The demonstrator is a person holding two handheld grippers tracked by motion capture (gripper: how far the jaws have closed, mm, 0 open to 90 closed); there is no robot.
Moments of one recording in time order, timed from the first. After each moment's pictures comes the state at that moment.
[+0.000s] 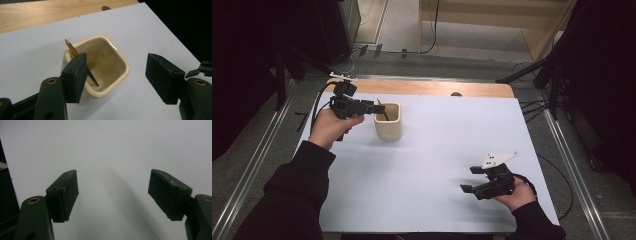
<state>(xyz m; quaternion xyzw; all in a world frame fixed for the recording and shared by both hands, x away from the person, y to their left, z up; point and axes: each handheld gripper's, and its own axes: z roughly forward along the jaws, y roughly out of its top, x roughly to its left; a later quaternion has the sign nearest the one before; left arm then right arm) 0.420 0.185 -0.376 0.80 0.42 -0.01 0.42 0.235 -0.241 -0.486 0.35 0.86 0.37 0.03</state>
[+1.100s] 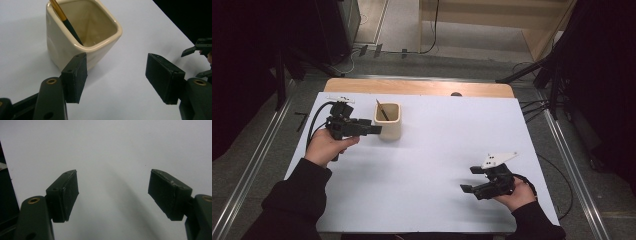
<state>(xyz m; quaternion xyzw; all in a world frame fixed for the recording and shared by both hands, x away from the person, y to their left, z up) 0.380 0.198 -0.407 0.81 0.40 -0.03 0.42 0.234 -0.241 -0.485 0.35 0.86 0.37 0.04</state>
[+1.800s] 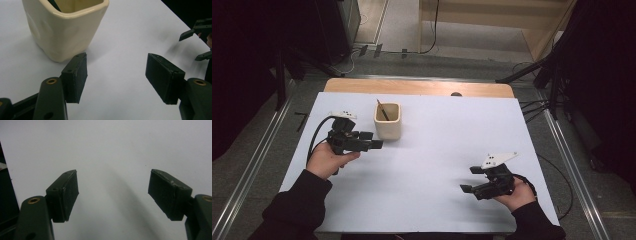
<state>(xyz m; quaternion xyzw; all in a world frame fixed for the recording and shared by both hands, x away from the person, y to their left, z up) 0.351 0.197 -0.426 0.82 0.38 -0.03 0.42 0.234 -0.240 -0.485 0.35 0.86 0.37 0.04</state>
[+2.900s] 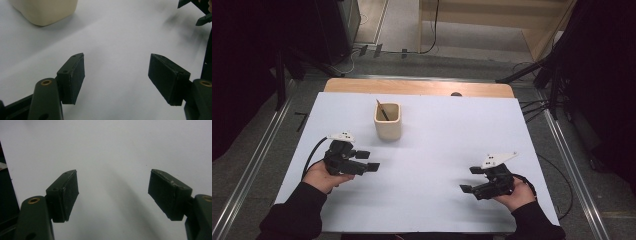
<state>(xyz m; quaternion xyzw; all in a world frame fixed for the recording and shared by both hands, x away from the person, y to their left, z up) 0.313 0.210 -0.457 0.85 0.35 -0.05 0.40 0.234 -0.240 -0.486 0.35 0.86 0.37 0.03</state>
